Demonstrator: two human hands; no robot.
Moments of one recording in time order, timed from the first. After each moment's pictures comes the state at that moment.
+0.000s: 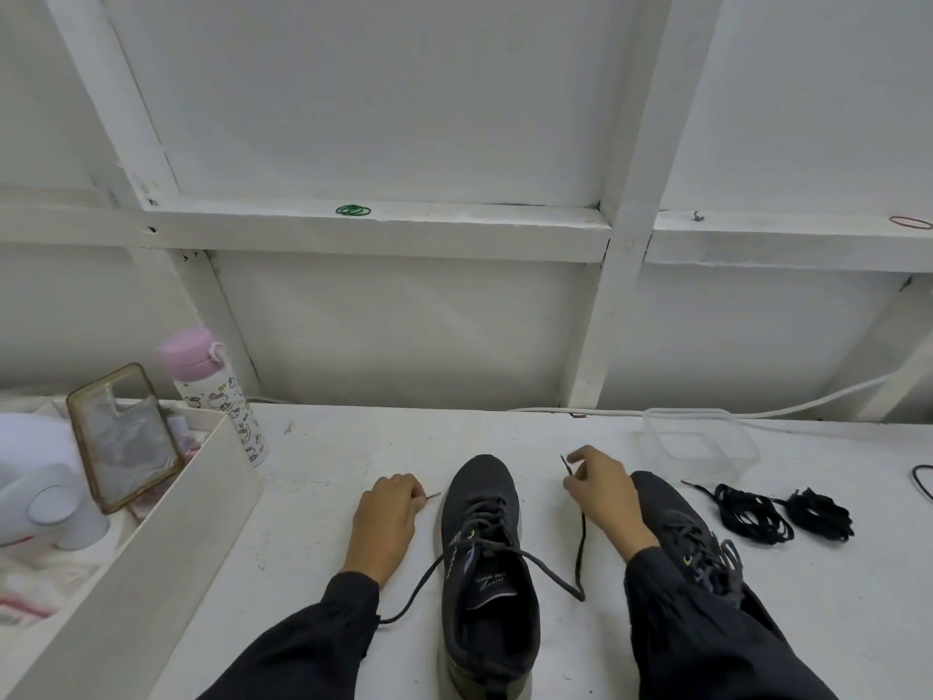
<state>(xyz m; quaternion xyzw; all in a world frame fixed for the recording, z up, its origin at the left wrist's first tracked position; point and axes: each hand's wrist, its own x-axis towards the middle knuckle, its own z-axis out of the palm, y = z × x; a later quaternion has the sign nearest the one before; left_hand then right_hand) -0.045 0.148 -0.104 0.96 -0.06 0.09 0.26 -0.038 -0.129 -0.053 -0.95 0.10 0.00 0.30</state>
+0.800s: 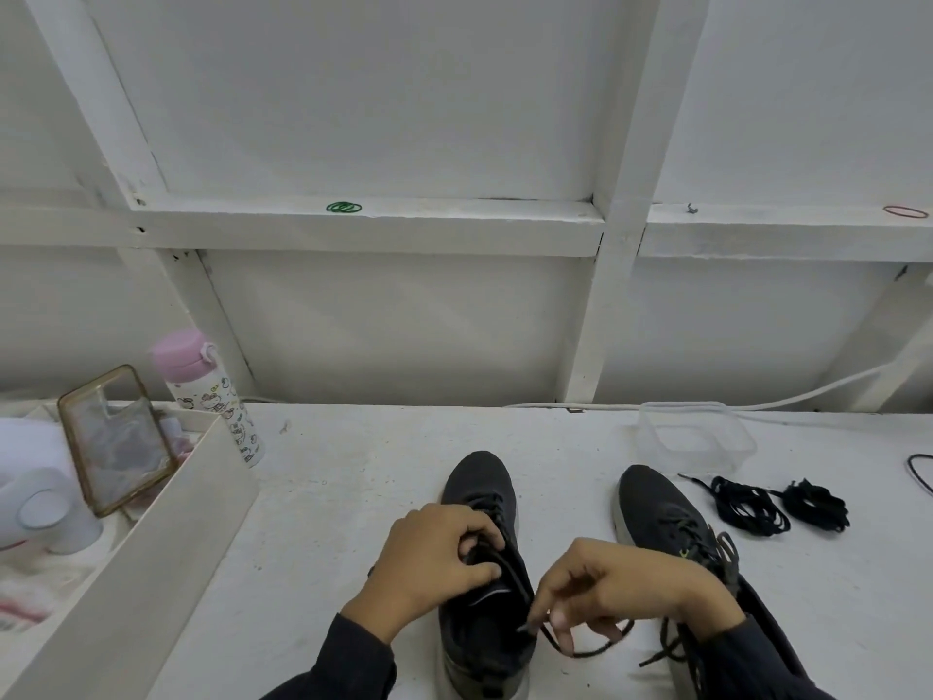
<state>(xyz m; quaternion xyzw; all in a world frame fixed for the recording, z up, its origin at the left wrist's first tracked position) -0.117 0.105 -0.004 0.93 -0.20 -0.06 0.29 -0.128 -0.124 0.023 -0.77 -0.22 0.43 0.43</state>
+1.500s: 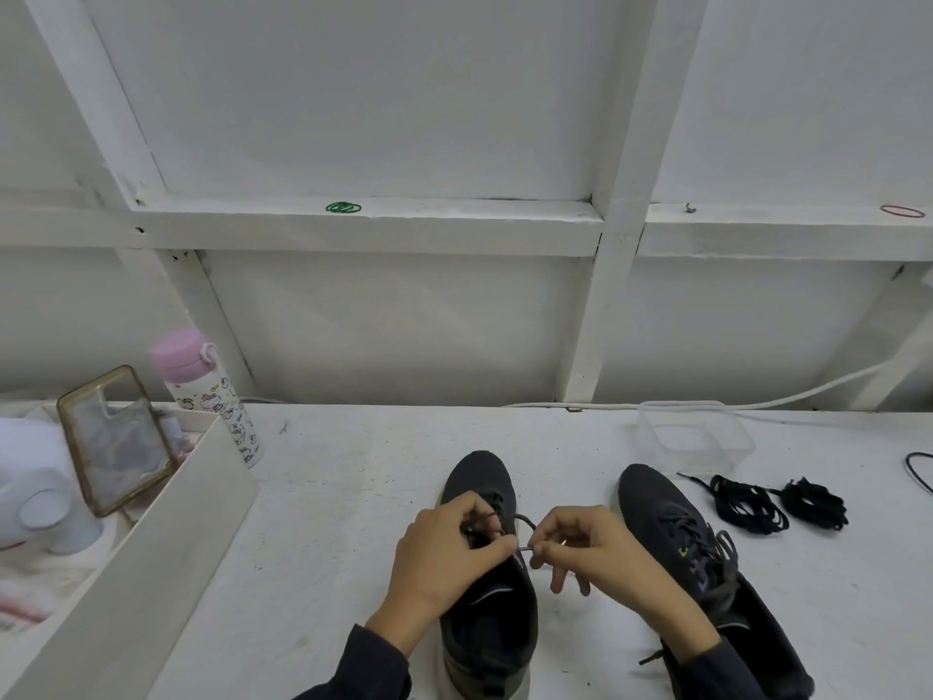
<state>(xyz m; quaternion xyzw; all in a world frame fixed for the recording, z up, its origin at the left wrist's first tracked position) -0.122 0.086 -0.018 0.90 -0.07 -0.03 0.43 -0.130 -0.114 -0.007 -0.83 -0.04 0.16 0.53</state>
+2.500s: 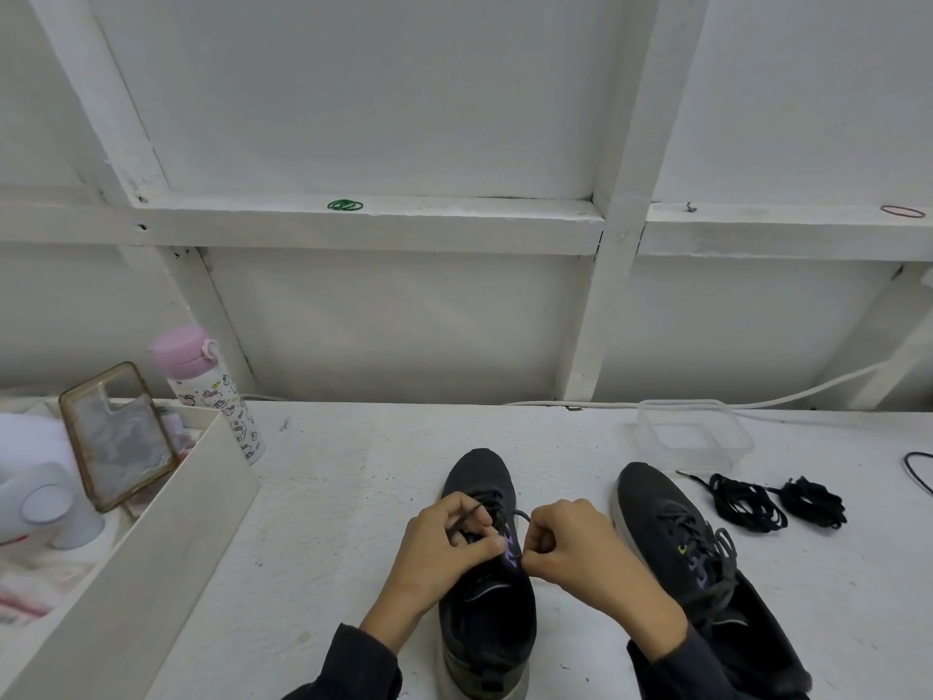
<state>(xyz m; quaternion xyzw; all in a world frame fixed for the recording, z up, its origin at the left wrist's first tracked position) -0.119 0.093 -0.033 0.80 -0.05 -0.07 0.60 -0.132 -0.084 0.013 -0.95 -0.06 0.12 0.28</state>
